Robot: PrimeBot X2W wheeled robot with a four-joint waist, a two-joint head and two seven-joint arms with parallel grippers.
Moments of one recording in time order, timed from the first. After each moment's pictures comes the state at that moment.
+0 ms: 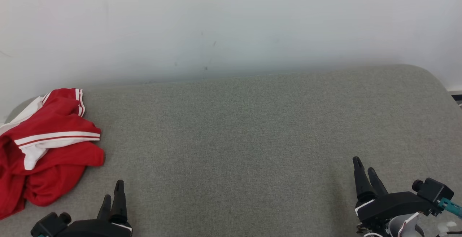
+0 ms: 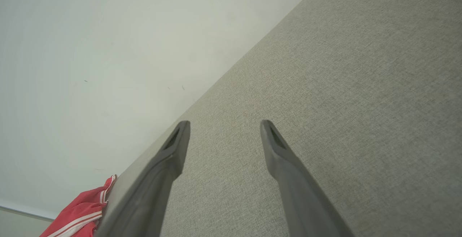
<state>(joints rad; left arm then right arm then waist) -0.11 0.08 -0.15 0.39 -0.98 0.02 -0.09 -0.09 -0.10 0.06 0.32 0.97 -0.02 -0.09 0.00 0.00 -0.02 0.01</state>
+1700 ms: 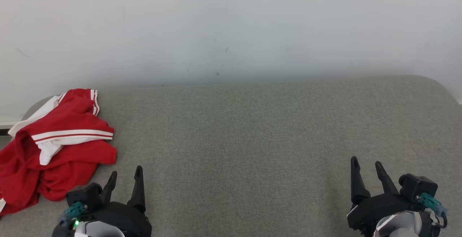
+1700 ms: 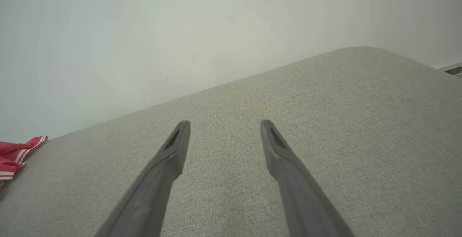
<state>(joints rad) -0.22 0.14 -0.30 0.44 -0.45 0.10 -0.14 -0.11 -0.11 0.11 0.36 0.53 -0.12 -0.19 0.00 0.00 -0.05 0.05</state>
